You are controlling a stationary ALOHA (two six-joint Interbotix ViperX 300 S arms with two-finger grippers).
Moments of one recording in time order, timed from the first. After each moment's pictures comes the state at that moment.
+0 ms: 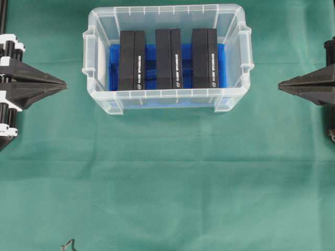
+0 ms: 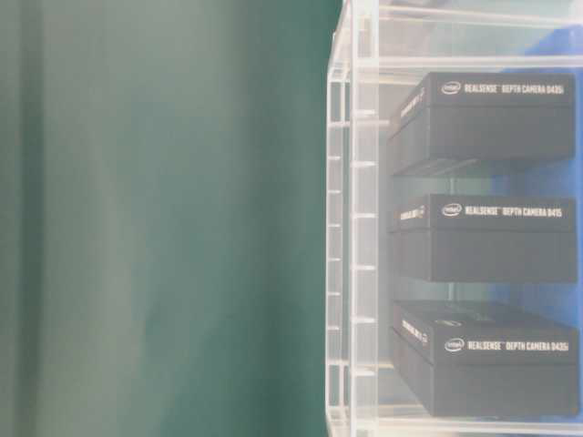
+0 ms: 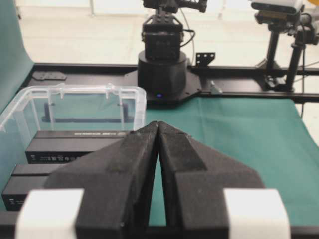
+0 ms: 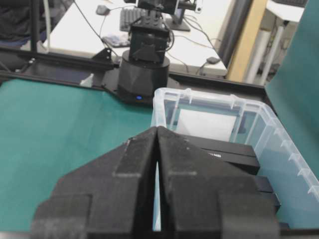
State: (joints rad) left arm 0.00 -0.97 1.17 0.00 -0.29 0.00; right arm 0.00 -0.96 1.17 0.00 -0.29 0.00
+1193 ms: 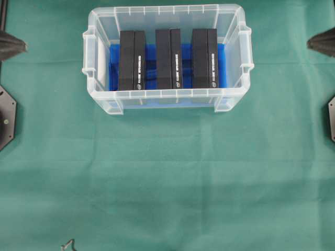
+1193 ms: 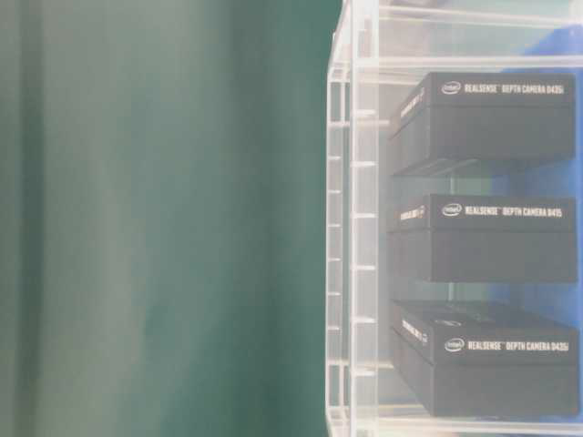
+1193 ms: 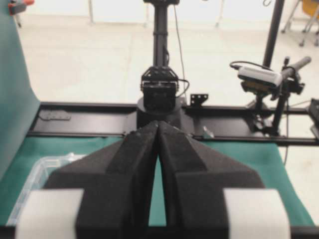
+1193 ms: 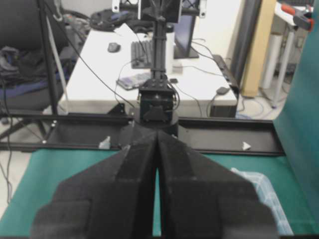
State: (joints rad) left arm 0.00 -0.95 0.63 0.03 0.26 -0.04; right arm -0.01 -0.86 0.55 0.00 0.33 0.13
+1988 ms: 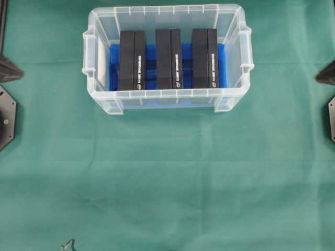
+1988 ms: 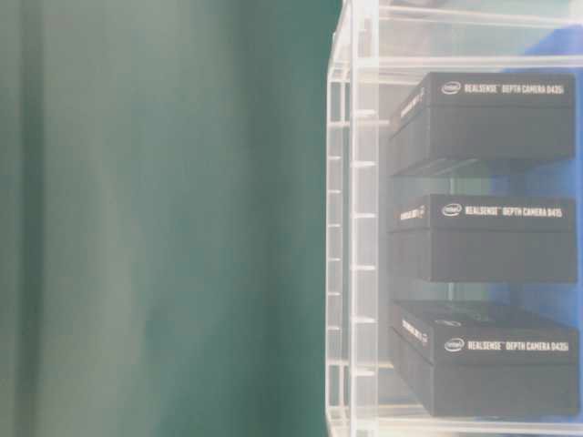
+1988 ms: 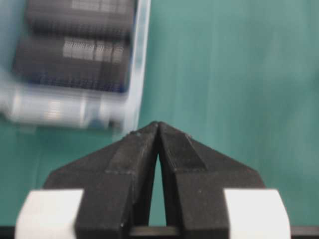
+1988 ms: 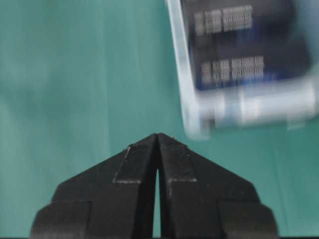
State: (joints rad) left arm 0.00 -0.85 0.45 0.03 1.15 -0.16; right arm -0.01 -0.79 0.44 0.00 1.27 0.30
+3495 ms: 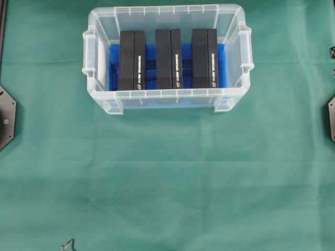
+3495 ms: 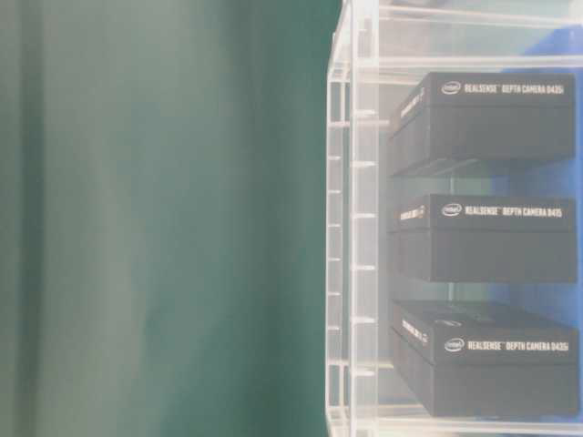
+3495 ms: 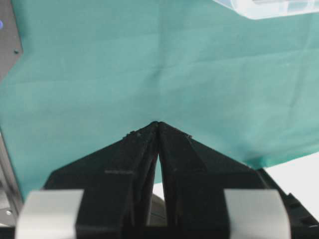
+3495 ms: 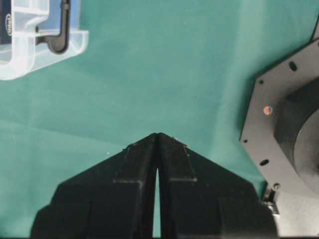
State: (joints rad) left arm 0.01 -0.76 0.38 0.04 1.56 -1.57; right arm -0.04 -0.67 0.40 -0.13 1.63 1.53
